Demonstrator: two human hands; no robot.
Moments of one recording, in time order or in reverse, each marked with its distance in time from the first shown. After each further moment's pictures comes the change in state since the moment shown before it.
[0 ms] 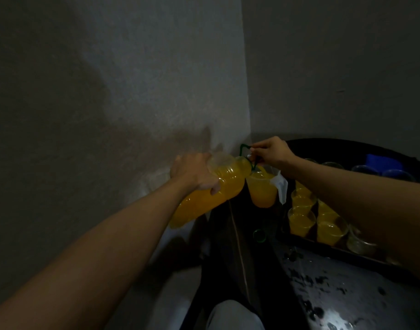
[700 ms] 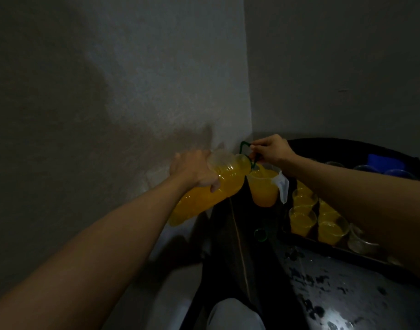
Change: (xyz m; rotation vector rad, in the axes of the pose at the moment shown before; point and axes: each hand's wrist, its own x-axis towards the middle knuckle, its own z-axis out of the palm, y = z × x) left_hand 0.000 -0.002 -0.003 -0.009 -0.023 -0.017; right_hand 0.005 0.001 0.002 0.027 0.015 0.007
